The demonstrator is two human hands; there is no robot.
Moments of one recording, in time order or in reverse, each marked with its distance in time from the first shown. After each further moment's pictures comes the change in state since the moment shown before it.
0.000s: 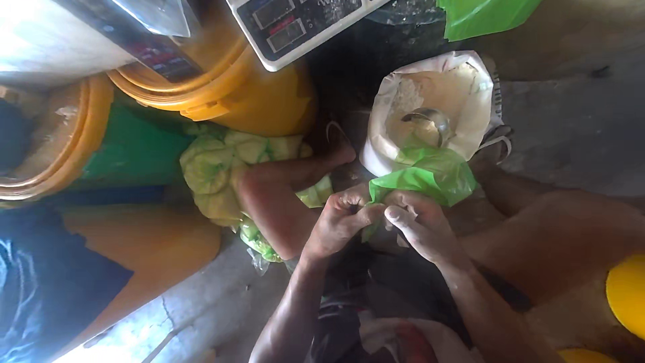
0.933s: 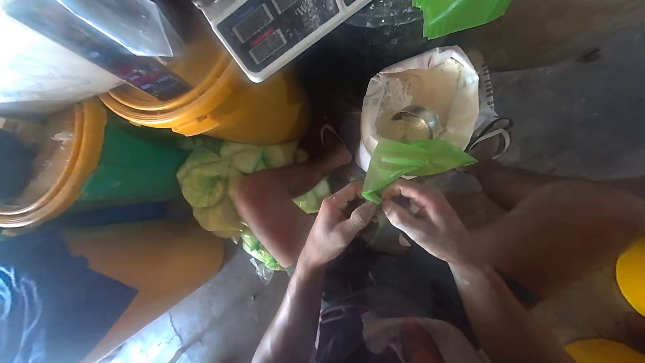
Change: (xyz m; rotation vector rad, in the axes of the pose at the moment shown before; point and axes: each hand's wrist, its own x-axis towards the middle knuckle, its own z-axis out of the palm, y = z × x) left_hand 0.007 0.019 0.011 0.172 -0.001 -0.065; right_hand 0.009 -0.019 -0.017 -0.188 -0.024 -0.070
